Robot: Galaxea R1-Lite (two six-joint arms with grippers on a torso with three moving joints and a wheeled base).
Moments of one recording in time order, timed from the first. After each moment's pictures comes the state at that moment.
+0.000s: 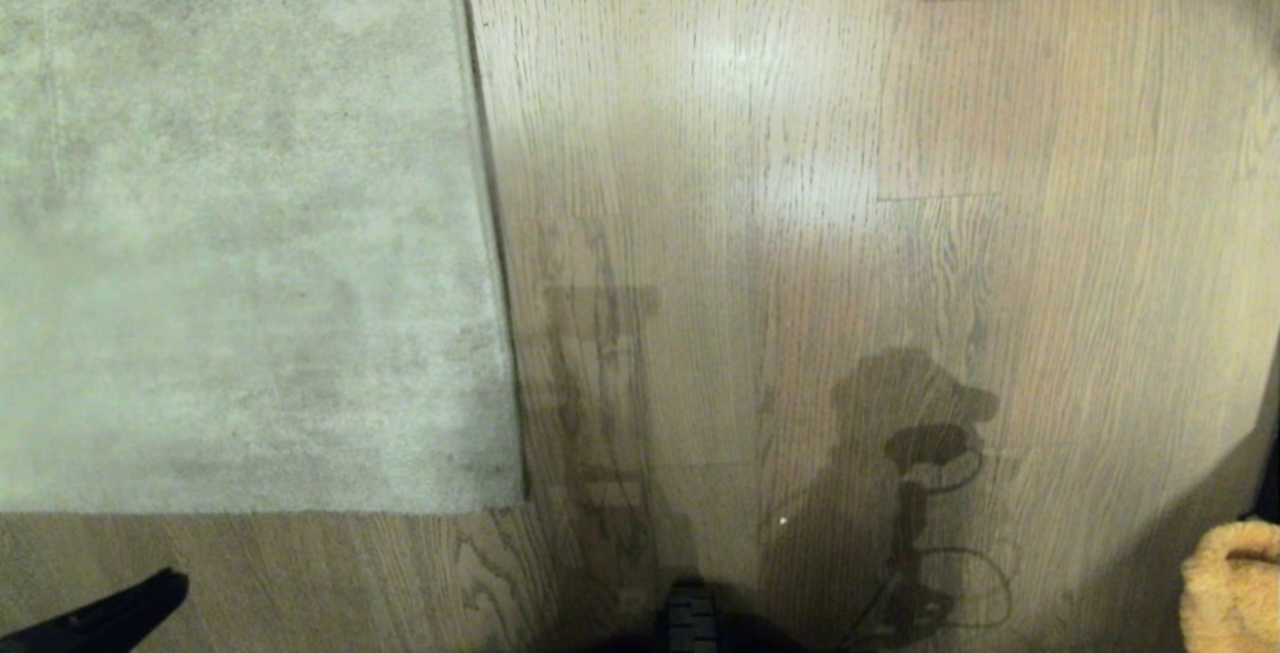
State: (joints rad) left arm -0.21 0.71 -0.36 0.07 -0.02 -0.02; right arm 0.01 0.00 0.00 -0.01 -0.04 0.00
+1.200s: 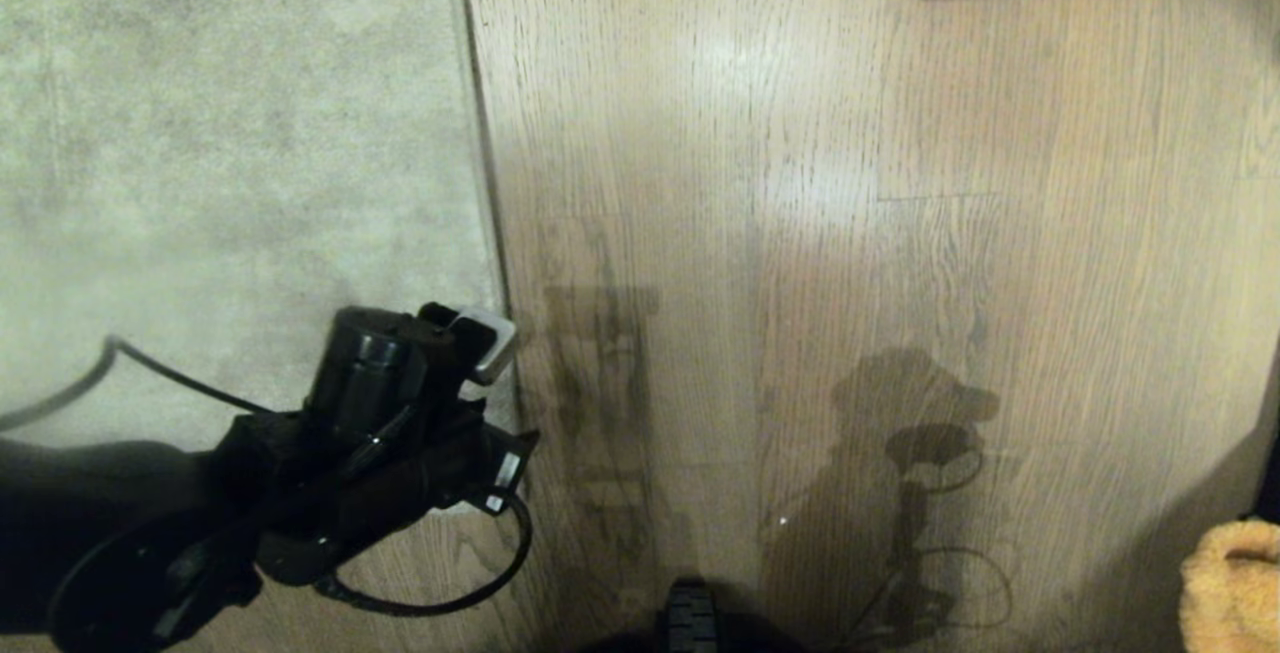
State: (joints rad) left arm -0.62 1.66 -0.67 -0.37 0.33 0.05; right arm 0.01 0.00 0.00 -0.01 -0.04 0.00
